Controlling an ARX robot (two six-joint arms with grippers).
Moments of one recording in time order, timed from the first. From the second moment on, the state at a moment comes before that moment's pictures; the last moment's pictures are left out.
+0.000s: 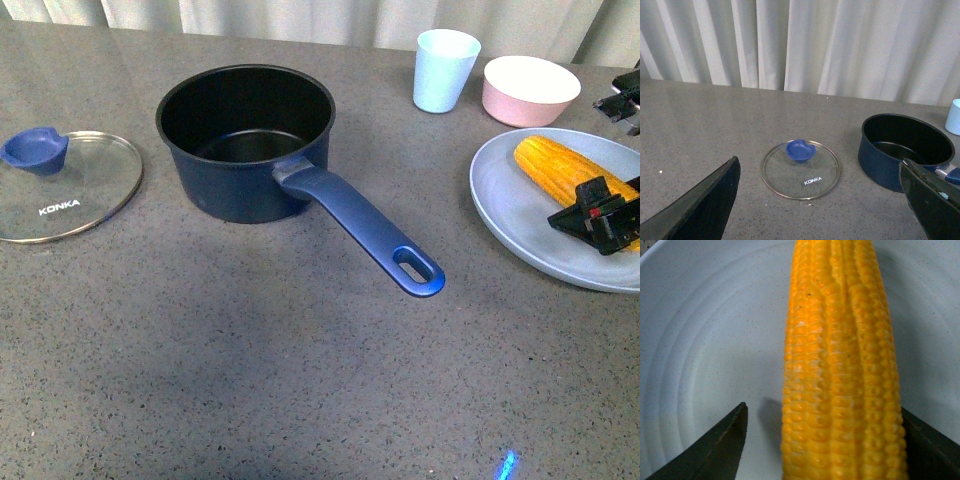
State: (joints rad) left arm 0.00 0.01 0.02 0.00 0.00 -0.01; right arm -0.07 2.03 1.00 0.18 -0.28 -0.47
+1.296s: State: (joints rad) left arm 0.00 0.02 0.02 0.00 0.00 -0.01; right arm 0.47 2.06 1.43 0.09 -0.33 0.02
